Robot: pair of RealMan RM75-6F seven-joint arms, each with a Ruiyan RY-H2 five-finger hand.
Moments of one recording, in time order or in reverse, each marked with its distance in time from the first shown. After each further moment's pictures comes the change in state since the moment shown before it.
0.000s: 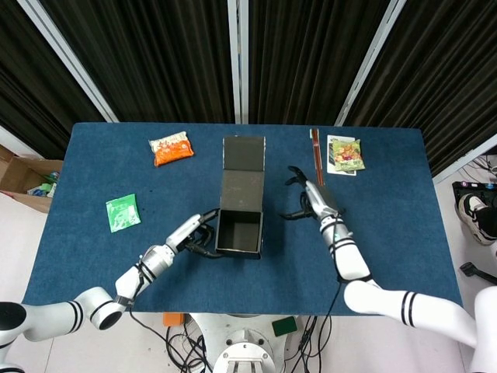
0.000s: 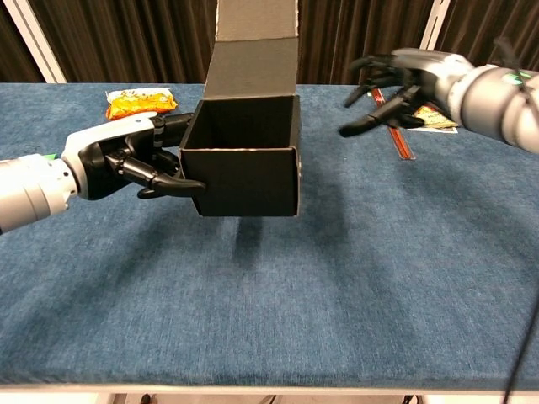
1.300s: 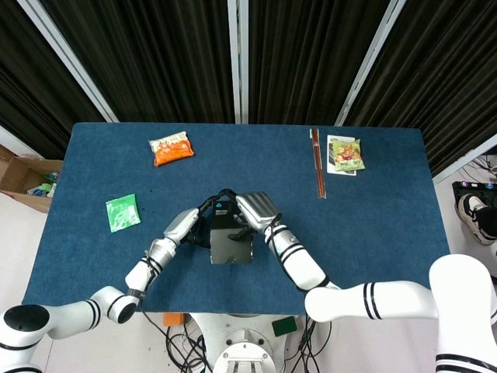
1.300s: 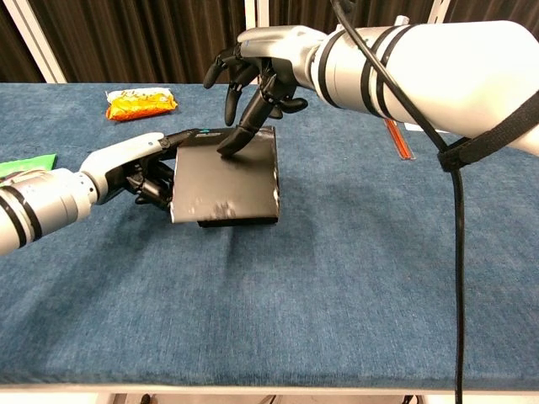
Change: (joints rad) left arm 0.012 -0.144 -0.057 0.184 -0.184 -0.074 0.441; right arm 0.300 -0.034 -0.049 -0.163 0.115 0.066 -0.389
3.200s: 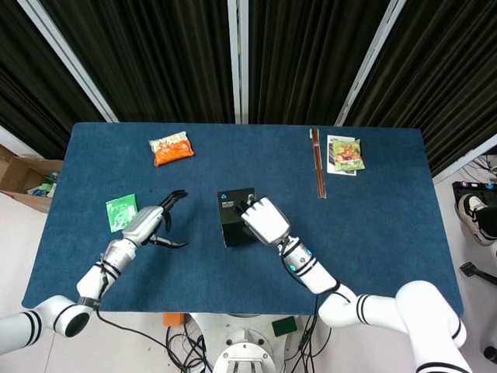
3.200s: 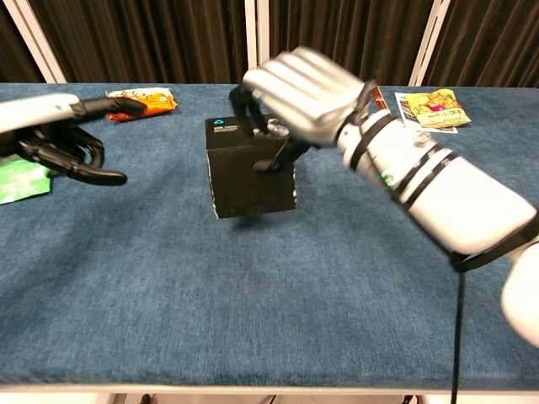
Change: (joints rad) left arm 0.109 0.380 0.010 -0.360 0.020 0.043 0.218; right arm -0.200 -0.260 -0.257 0.580 -0.893 0.332 0.101
